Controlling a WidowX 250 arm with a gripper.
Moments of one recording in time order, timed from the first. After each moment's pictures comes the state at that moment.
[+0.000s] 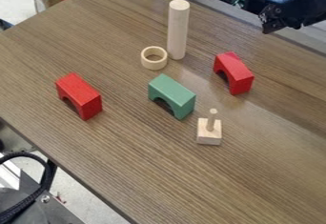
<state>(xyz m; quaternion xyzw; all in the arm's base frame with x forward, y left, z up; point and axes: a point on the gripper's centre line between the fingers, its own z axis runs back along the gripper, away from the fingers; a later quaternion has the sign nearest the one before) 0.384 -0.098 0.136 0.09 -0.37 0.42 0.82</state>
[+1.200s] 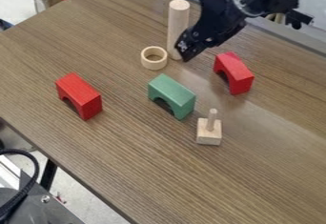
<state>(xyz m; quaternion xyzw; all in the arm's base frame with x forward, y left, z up) 0.313 -0.007 0.101 0.15 -0.24 0.61 0.74</state>
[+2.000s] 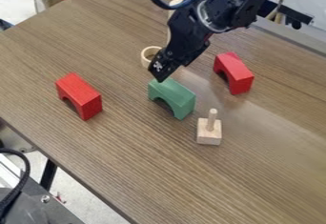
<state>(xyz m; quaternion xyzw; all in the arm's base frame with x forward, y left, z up) 0.299 0.020 0.062 0.18 -0.17 0.66 0.71</state>
